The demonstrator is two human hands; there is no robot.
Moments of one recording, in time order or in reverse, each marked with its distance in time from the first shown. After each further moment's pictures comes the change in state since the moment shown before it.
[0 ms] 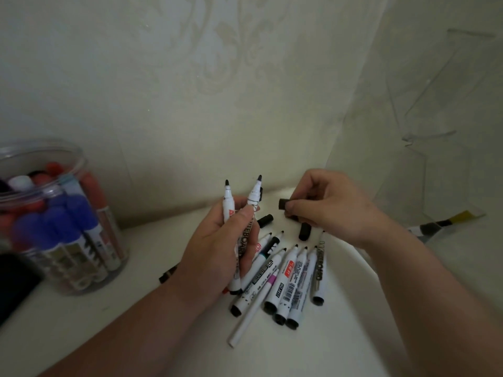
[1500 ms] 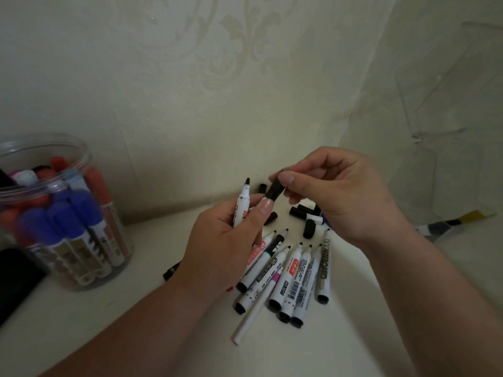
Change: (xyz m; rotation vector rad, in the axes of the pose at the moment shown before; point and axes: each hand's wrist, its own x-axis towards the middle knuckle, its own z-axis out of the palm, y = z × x) left_hand -0.002 0.005 0.003 0.314 0.083 0.157; right_hand -0.014 -0.032 0.013 0.430 0.098 -0.196
